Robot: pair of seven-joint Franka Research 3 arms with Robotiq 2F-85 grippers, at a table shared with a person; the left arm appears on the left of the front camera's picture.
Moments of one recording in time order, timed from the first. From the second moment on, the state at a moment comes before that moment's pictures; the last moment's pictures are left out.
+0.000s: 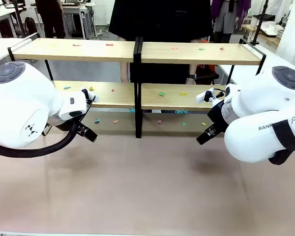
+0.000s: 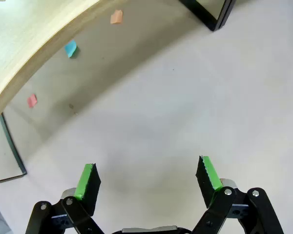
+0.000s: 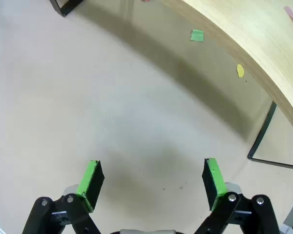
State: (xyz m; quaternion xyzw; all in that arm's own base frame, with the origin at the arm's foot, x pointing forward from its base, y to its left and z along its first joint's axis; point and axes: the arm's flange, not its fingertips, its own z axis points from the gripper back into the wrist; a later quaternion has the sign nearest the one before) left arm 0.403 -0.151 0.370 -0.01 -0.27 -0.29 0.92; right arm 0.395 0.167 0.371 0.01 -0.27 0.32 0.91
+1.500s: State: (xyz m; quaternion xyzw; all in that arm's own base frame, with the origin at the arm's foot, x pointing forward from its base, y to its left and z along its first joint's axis) left arm 0.379 -0.177 0.402 -0.10 -0.24 -0.35 0.90; right arm 0.372 0.164 0.407 0.04 -0.21 0.36 0.91
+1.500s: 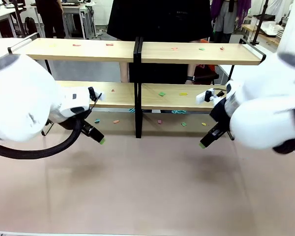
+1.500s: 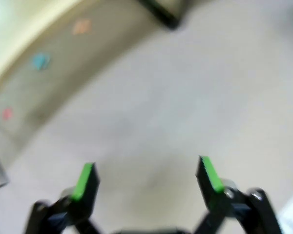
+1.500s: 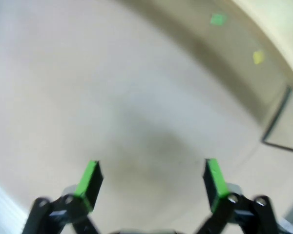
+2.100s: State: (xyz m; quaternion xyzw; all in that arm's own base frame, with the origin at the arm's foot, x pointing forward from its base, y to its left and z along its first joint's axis) left arm 0.276 0.052 0.614 -0.38 -0.29 -0.22 0.85; right arm 0.220 -0.046 0.610 0.34 -0.34 0.20 0.85
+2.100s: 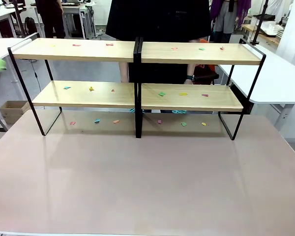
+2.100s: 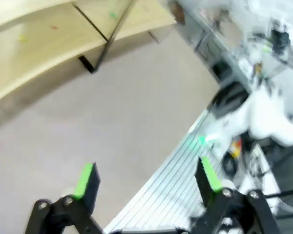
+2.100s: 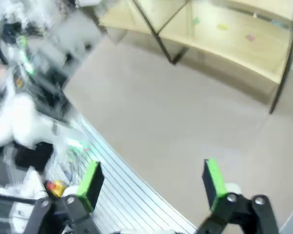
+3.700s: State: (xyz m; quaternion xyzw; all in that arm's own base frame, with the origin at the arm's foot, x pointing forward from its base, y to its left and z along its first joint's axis) left arm 0.312 0.120 0.698 -0.23 -0.38 -0.08 0.89; right arm 0.224 -0.029 0.703 0.10 -0.48 0.10 0.86
